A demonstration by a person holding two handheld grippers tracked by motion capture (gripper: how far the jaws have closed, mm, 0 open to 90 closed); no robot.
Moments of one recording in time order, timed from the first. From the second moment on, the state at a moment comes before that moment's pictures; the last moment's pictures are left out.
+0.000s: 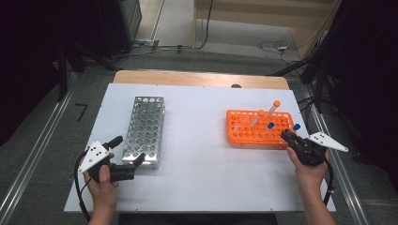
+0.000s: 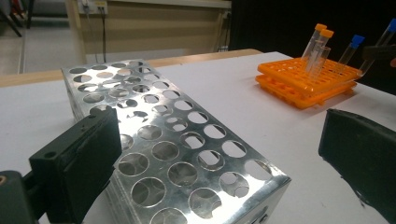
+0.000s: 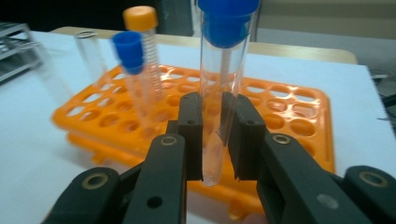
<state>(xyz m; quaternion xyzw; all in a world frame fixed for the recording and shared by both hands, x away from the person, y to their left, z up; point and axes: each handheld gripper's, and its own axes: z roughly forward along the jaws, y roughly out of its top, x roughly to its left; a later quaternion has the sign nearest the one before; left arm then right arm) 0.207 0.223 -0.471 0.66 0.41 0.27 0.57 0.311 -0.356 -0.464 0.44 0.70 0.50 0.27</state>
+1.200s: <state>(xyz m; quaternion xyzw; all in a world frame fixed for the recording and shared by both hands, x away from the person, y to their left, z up) 0.209 0.145 -0.454 0.70 0.35 0.22 0.58 0.275 -0.245 -0.458 0.30 0.79 0.52 0.14</state>
